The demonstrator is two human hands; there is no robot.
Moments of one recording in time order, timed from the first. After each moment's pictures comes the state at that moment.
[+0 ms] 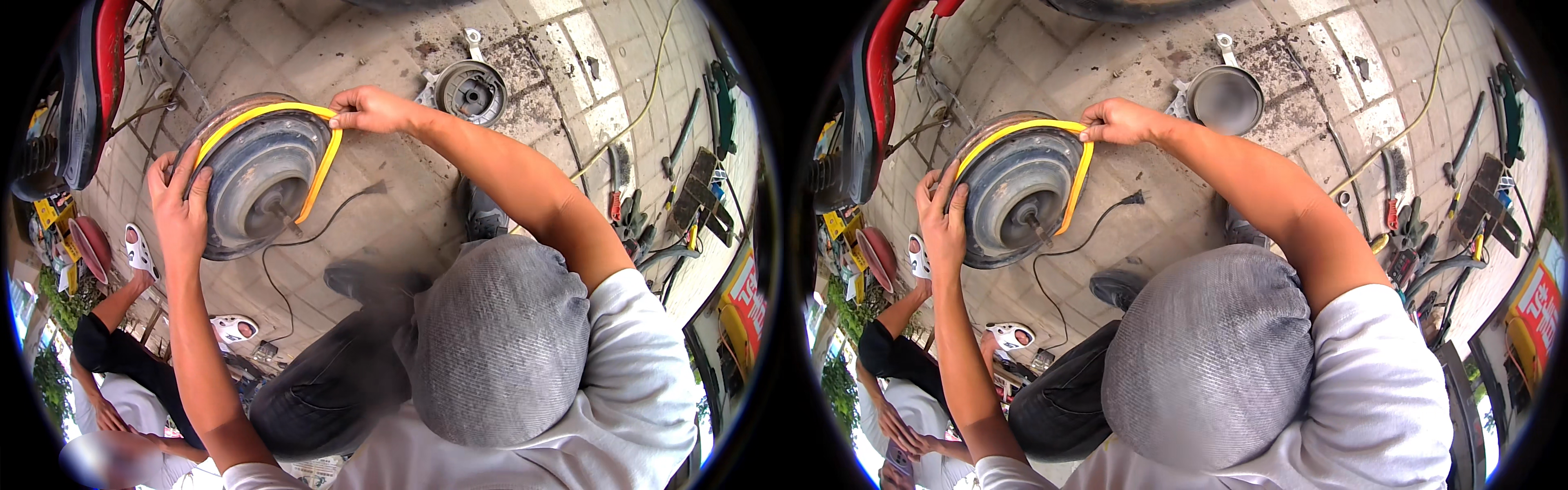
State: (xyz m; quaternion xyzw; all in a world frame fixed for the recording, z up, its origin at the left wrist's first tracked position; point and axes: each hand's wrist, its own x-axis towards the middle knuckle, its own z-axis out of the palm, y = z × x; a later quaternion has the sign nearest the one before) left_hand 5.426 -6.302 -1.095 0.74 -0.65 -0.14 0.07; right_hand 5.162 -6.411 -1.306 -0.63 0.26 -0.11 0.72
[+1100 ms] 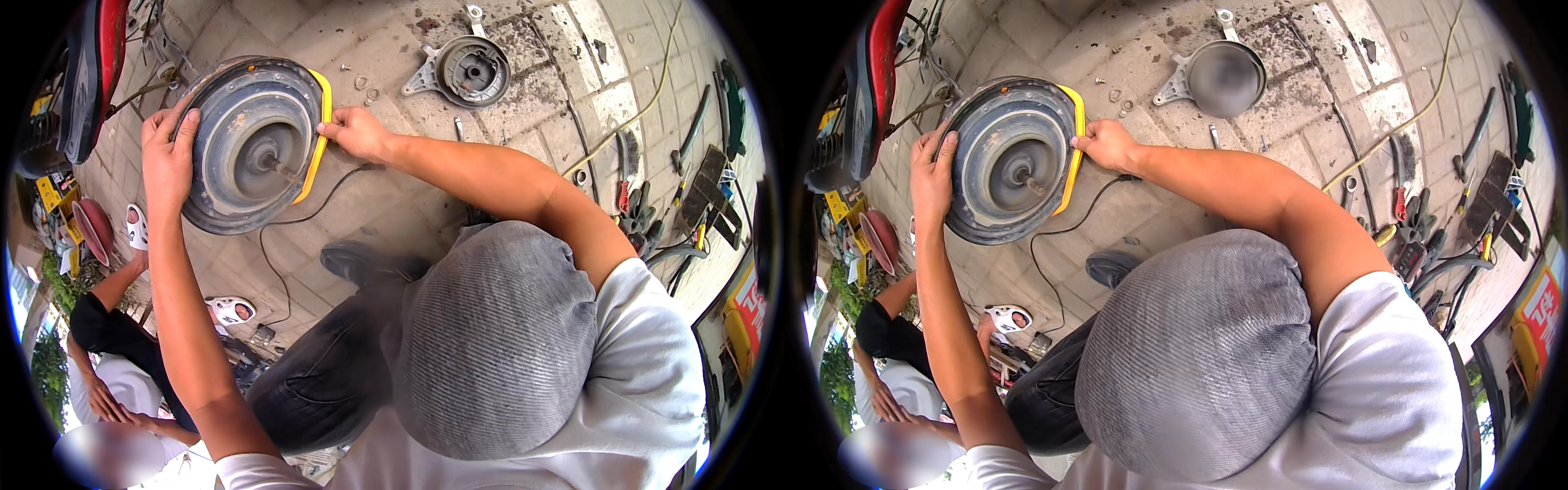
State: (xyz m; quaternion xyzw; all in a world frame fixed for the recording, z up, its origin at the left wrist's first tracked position) left_hand 5.430 -6.324 -1.105 0.78 -0.59 -0.18 0.10; right_hand 5.191 -6.317 -1.308 -0.41 0.47 -0.09 0.77
